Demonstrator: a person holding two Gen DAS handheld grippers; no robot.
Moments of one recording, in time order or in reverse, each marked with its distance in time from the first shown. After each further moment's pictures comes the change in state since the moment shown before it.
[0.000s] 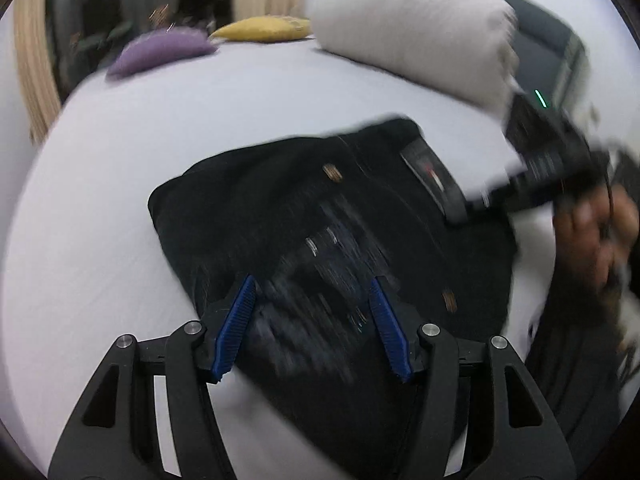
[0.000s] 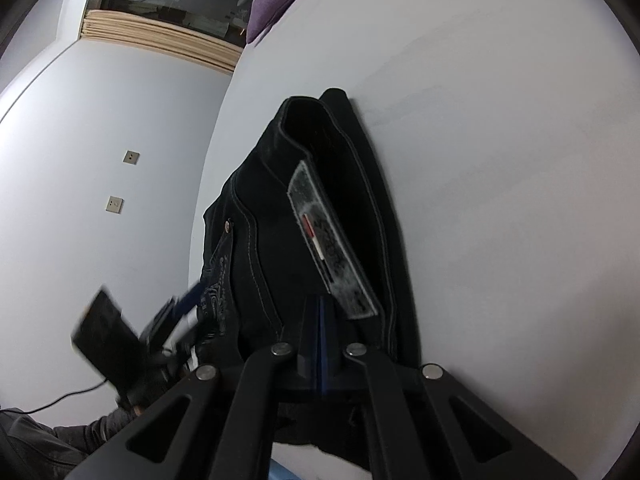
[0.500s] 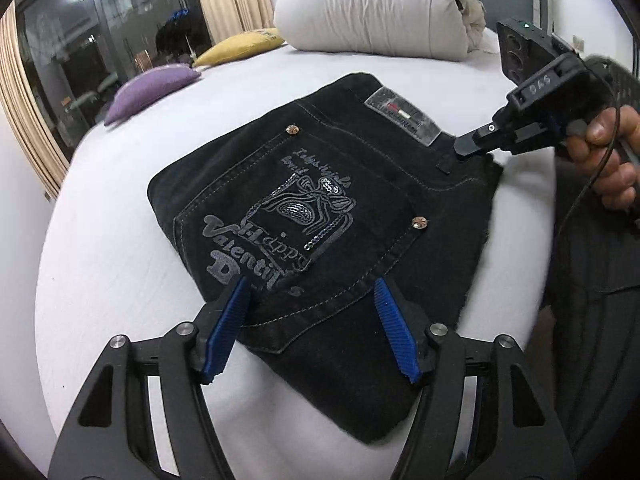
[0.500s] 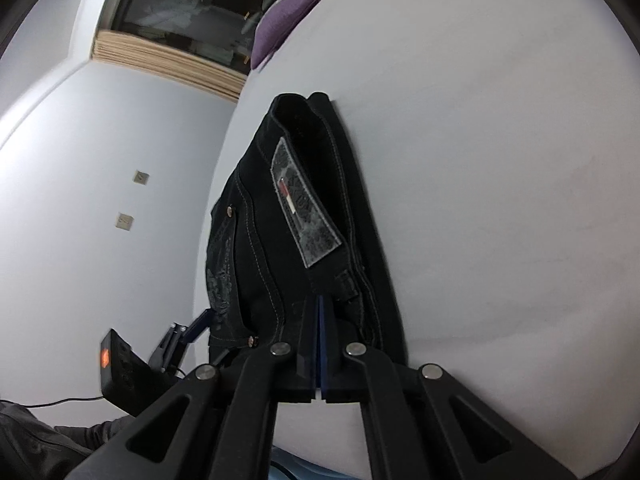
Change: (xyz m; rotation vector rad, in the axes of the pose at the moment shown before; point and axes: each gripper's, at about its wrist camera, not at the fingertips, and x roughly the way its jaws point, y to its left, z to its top) left arm -0.002 -0.023 -0.040 0.154 -0.012 0.077; right arm -0.027 -0.002 -0.037 -0.023 -0.103 -0.010
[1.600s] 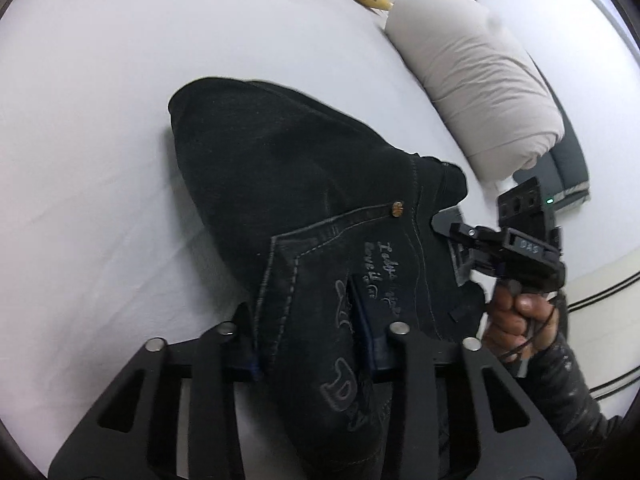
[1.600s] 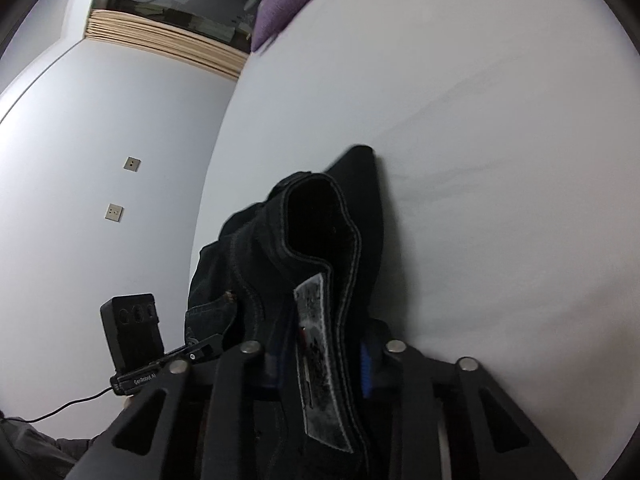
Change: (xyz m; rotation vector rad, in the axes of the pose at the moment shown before) left arm 0.078 0.133 0.030 -0.711 0.188 -0.397; right arm 0.039 0.000 0.077 -0.016 0.066 0.018
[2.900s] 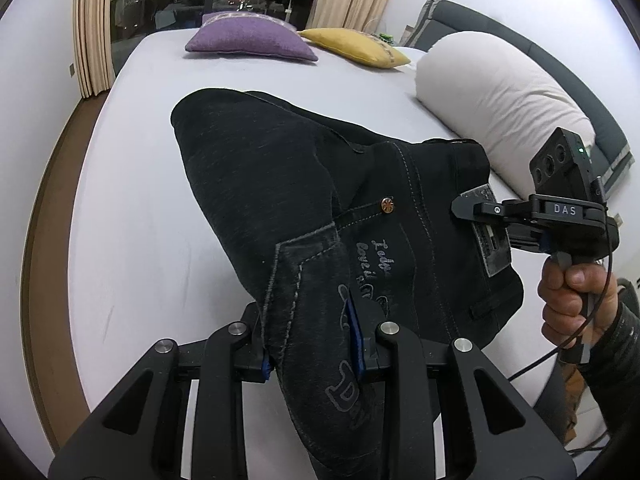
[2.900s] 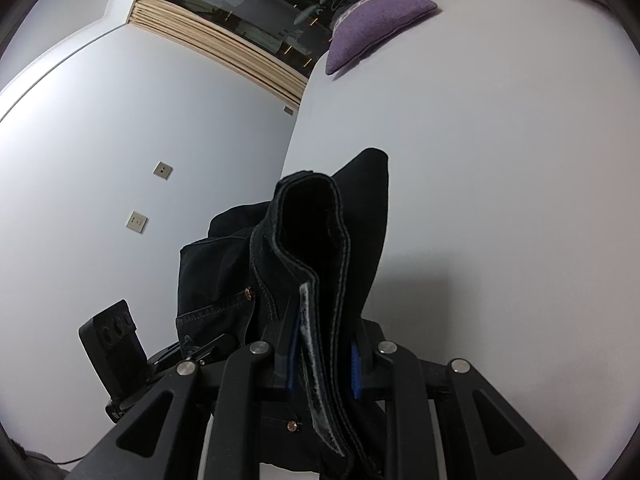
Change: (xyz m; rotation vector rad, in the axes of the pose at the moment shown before) left arm -0.136 0.056 0.096 0.231 -0.210 0.275; right arm 0.047 0.094 0.088 -0.124 -0.069 0.052
